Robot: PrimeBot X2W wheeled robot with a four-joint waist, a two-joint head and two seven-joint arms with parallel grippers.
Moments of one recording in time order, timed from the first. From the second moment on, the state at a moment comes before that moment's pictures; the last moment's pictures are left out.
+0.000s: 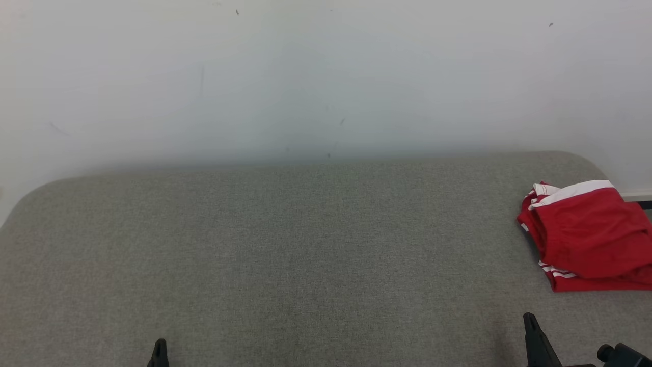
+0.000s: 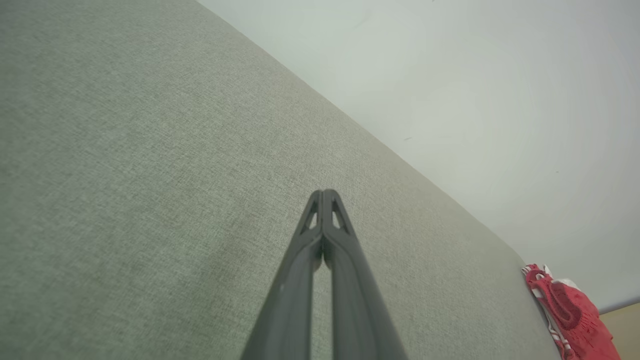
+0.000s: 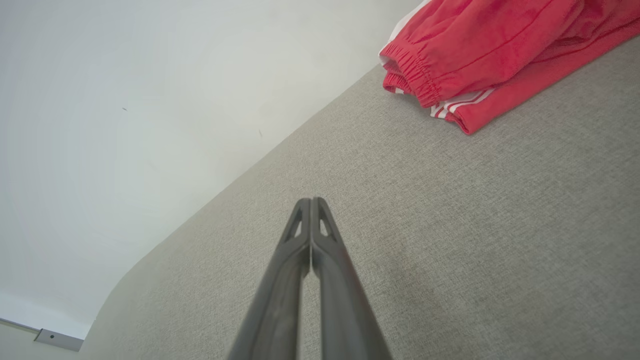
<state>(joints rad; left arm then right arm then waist) 0.05 0.06 0.03 0.31 -0.73 -0.12 -0.12 0.08 -0.05 -0.10 0.23 0.67 0.13 -0.03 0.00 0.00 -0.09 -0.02</state>
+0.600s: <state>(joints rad) -0.01 0.05 0.03 0.31 -0.97 -0.12 -0.06 0.06 -0.05 -0.13 0.21 0.93 0.13 0.01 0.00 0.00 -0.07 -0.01</state>
